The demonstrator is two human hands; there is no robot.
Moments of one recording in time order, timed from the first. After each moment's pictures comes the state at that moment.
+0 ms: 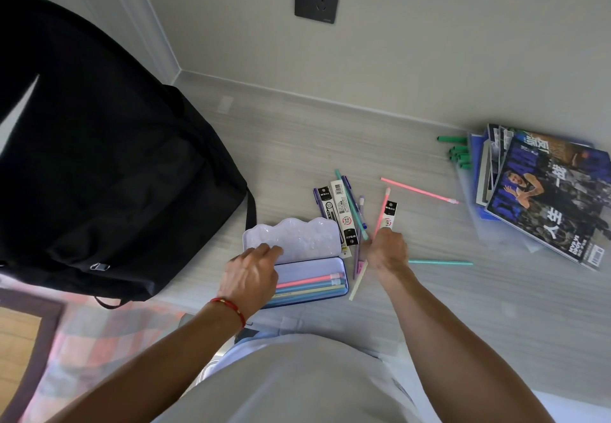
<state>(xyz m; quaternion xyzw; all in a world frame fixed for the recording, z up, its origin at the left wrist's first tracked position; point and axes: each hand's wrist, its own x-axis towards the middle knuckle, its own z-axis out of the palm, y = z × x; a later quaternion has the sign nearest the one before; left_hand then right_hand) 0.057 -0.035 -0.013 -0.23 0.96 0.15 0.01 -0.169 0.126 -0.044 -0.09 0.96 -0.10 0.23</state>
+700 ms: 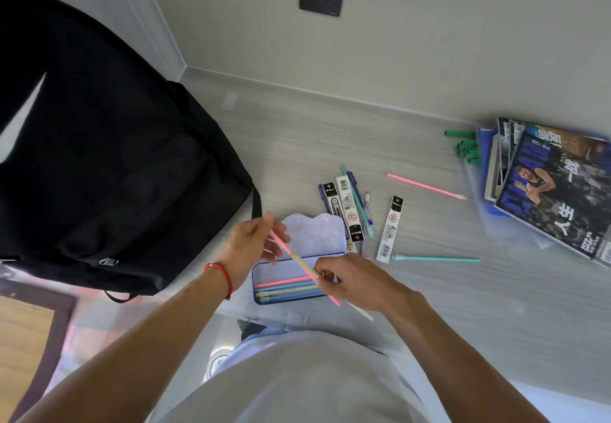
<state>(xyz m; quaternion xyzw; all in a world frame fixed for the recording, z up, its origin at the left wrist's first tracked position) 0.031 -0.063 0.017 -0.42 0.58 0.70 -0.04 -0.098 0.130 0.017 -0.53 0.76 -0.16 0.35</state>
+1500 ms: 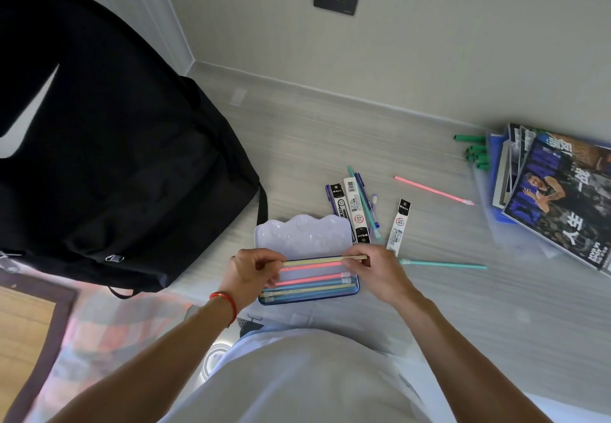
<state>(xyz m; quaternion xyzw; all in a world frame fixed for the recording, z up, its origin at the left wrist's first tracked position) 0.076 -0.053 -0.030 -0.40 0.74 0.55 0.00 -0.124 0.143 -0.021 -0.31 0.84 -0.28 0.34</state>
